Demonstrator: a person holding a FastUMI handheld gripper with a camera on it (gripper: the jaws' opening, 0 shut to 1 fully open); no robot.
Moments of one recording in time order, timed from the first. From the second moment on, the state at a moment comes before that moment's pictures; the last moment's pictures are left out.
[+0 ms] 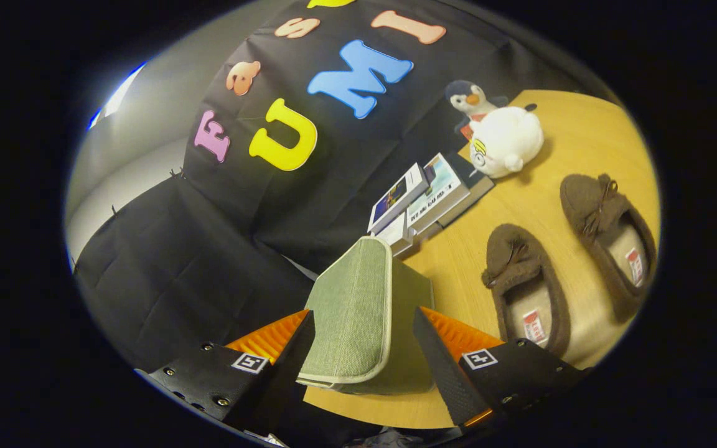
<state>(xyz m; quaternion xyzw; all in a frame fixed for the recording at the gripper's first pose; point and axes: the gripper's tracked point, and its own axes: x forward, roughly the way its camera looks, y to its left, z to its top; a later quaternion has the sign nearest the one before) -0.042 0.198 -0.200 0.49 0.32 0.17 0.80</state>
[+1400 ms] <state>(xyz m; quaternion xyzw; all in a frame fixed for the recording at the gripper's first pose) -0.018 0.247 -0.159 0.61 0.36 0.24 0.66</state>
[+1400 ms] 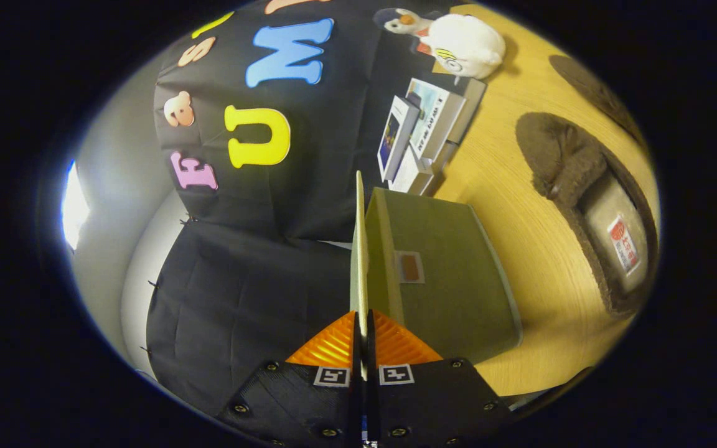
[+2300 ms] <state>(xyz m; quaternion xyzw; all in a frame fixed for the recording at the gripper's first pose) -0.001 0.433 -0.035 0.40 0.32 0.37 0.77</state>
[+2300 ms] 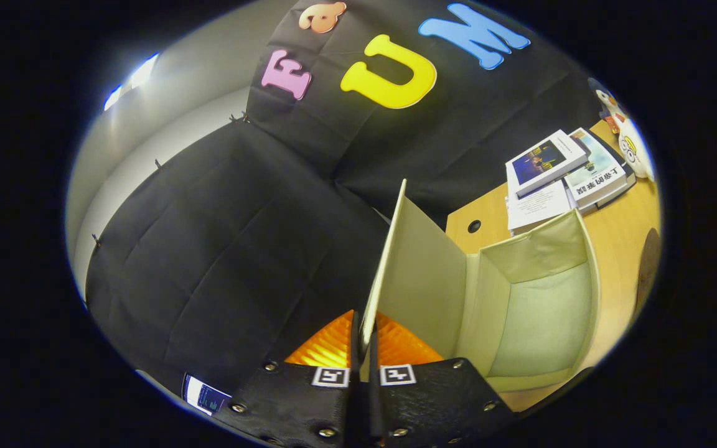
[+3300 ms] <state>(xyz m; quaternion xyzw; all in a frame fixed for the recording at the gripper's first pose) 0.042 0.228 -0.089 0.25 0.26 0.20 0.91</state>
